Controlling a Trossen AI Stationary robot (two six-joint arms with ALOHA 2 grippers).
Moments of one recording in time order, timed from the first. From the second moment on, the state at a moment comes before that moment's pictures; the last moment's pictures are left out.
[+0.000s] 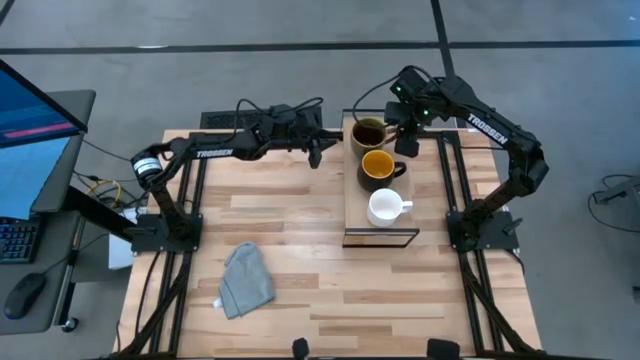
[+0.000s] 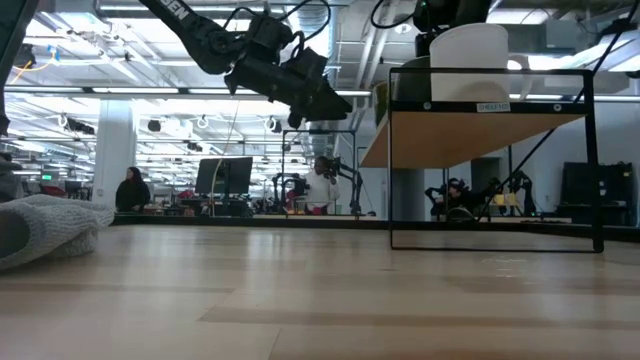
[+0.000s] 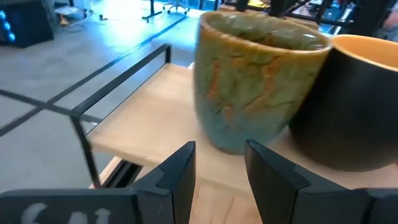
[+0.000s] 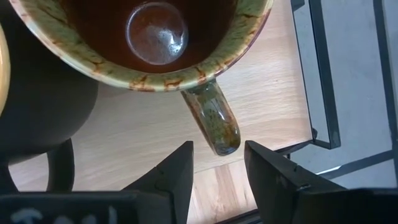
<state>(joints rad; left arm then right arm) 0.53 1.74 1.17 0.31 0.28 -0.03 -0.71 1.54 1.65 -1.33 0.00 -0.57</state>
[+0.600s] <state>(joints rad) 0.49 1.74 1.17 0.31 0.28 -0.07 -0.74 1.47 1.65 -1.42 0.00 -0.49</state>
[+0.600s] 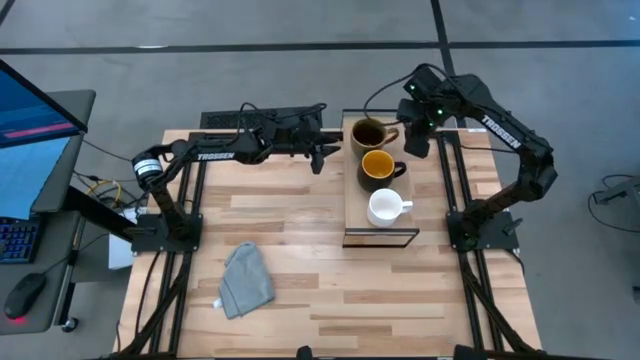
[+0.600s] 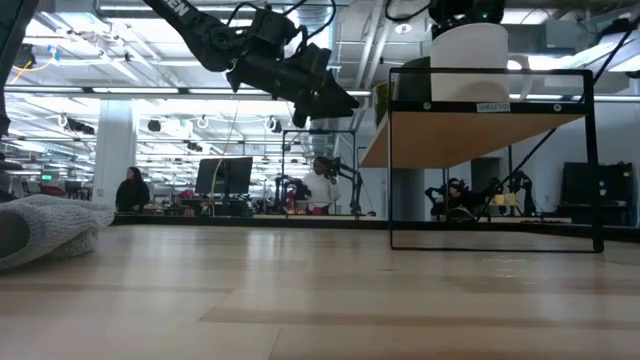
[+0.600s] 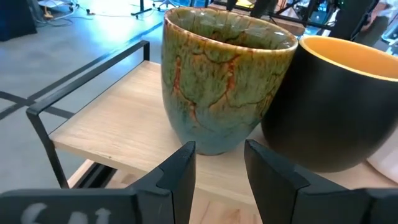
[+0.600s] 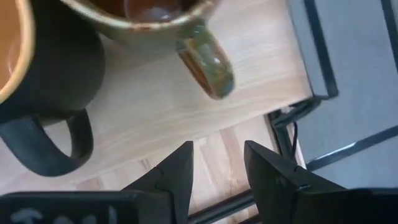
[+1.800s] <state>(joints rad) 0.58 1.39 0.94 0.48 0.40 -0.10 -1.11 0.49 0.63 -0.19 -0.47 -0.20</state>
